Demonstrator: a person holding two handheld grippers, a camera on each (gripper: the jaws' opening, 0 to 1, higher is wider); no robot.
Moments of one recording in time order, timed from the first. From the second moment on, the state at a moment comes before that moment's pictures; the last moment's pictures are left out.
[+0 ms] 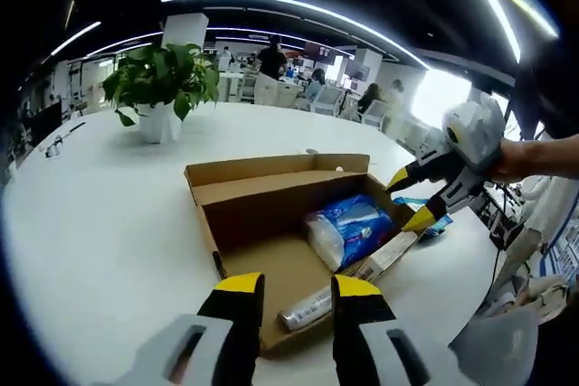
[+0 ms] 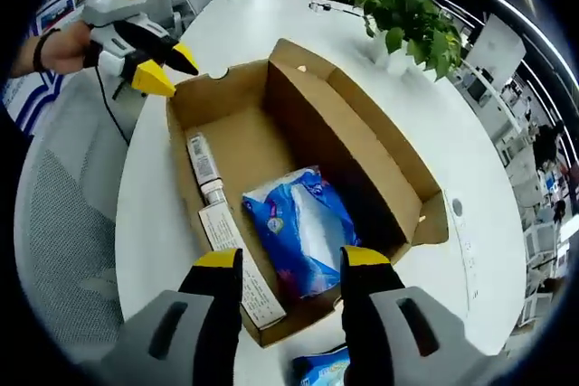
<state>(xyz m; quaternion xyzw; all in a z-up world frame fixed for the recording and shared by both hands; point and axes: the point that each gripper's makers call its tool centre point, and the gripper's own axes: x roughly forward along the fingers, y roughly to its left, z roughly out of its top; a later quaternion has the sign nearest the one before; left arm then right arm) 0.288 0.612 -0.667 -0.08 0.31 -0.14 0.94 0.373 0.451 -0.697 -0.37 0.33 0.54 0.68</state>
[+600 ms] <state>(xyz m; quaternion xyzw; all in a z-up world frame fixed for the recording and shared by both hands) 0.287 0.621 -0.668 -0.08 0.31 -0.13 0.94 0.378 0.459 -0.707 -0.38 0.34 0.55 0.66</state>
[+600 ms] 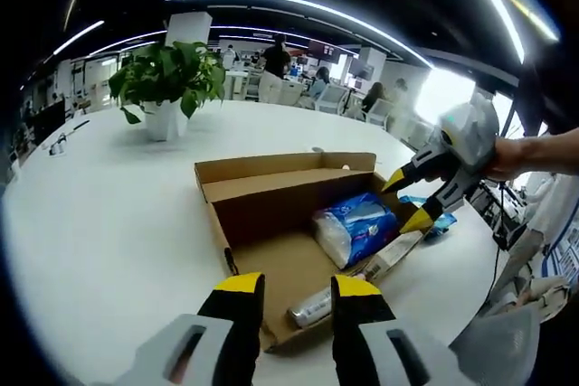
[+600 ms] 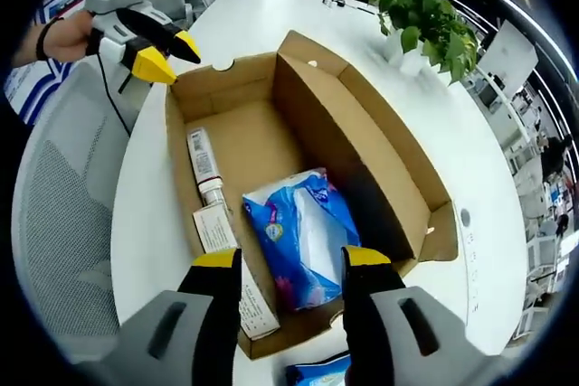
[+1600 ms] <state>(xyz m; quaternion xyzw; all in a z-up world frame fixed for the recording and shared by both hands) 0.287 0.630 -0.677 -0.09 0.32 -0.12 0.93 0.402 0.483 -0.764 -0.39 0.38 0.57 0.61</state>
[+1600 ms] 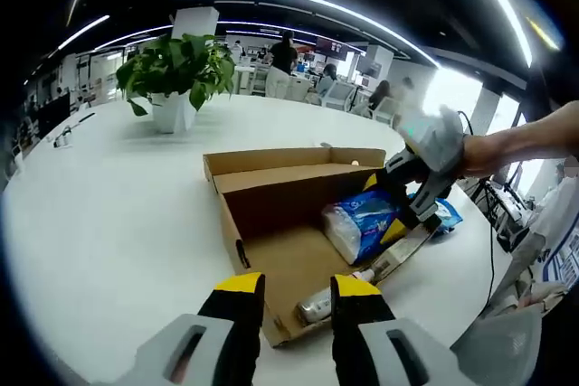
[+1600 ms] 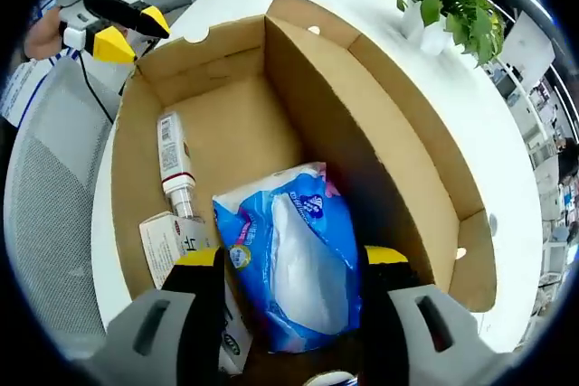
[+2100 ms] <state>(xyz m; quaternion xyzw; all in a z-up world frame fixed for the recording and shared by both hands) 0.290 0.630 -0.679 -0.08 0.33 -0.12 0.93 0.403 0.485 -0.792 -0.43 0.39 0.58 0.58</state>
